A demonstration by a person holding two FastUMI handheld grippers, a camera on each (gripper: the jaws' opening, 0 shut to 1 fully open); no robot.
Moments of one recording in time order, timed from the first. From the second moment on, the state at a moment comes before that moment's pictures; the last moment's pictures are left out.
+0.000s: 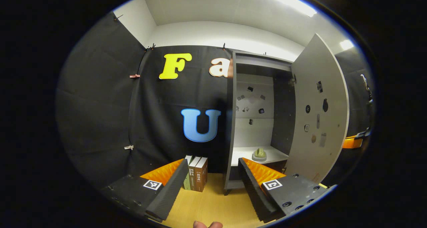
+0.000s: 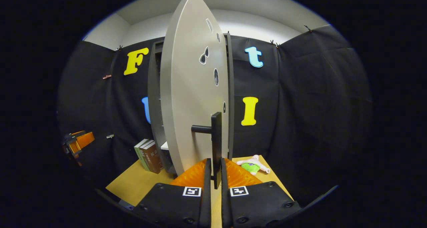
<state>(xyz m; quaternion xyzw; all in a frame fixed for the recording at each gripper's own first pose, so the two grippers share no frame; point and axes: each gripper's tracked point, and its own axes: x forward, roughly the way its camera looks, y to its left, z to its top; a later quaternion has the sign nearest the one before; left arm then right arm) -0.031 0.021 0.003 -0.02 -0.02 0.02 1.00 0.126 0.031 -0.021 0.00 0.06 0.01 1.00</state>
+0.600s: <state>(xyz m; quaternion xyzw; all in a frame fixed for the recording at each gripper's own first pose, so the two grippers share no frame) 0.003 -0.019 0.002 -0.03 -0.01 -0.01 1.00 0.135 -0.011 -0.007 -0.01 0.03 -0.06 1.00</state>
